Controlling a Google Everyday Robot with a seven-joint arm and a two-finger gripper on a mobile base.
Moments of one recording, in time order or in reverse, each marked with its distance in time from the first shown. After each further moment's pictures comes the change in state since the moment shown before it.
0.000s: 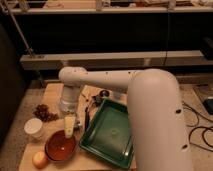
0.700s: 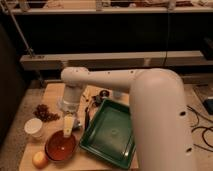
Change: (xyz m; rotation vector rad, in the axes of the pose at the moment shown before) arm 0.015 -0.001 0.001 0.049 -0.043 0.202
